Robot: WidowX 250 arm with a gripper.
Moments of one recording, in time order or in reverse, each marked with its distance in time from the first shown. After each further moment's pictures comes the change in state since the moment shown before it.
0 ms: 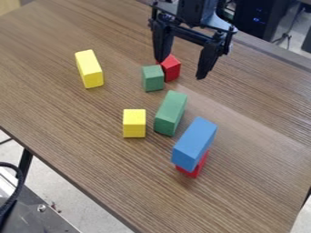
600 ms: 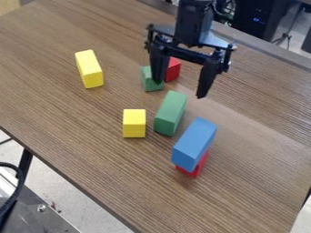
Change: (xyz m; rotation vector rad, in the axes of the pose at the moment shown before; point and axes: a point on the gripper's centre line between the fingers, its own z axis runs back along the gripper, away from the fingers) arm -0.020 -0.010 -0.018 -0.029 0.104 0.110
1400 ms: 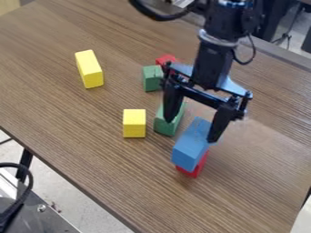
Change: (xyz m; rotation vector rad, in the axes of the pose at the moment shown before) arm -0.031 -0.028 -0.030 0.031 0.097 -0.116
